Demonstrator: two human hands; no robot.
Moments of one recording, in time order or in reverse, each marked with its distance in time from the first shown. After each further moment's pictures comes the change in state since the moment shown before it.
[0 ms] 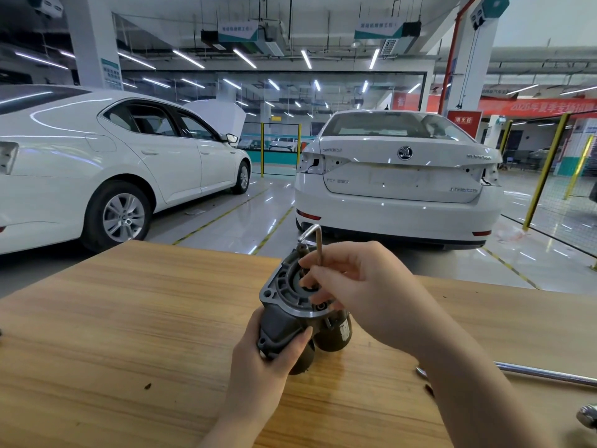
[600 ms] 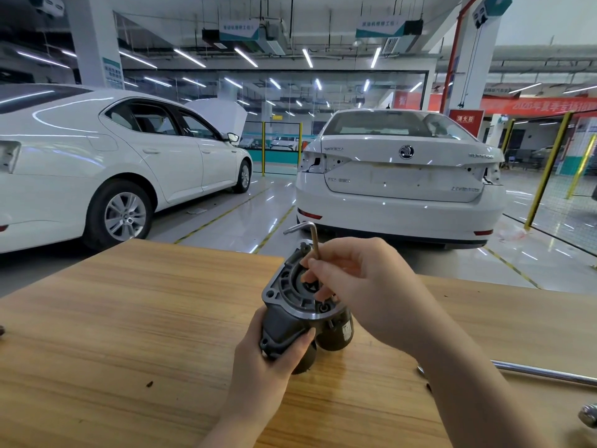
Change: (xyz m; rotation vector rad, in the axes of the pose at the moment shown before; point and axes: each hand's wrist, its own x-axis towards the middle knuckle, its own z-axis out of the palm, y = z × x) left_hand -0.002 0.000 -0.001 -0.008 -0.023 -0.001; right_hand -0.001 -0.003 0.001 -0.027 0.064 -0.017
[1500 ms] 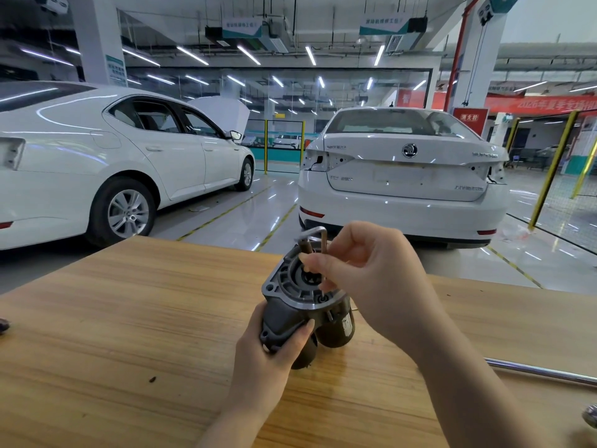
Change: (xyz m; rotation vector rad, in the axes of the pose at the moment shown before) left_hand 0.003 -0.001 0.000 0.015 0.036 -0.015; right_hand 0.001 -0.002 0.003 0.104 0.147 -0.046
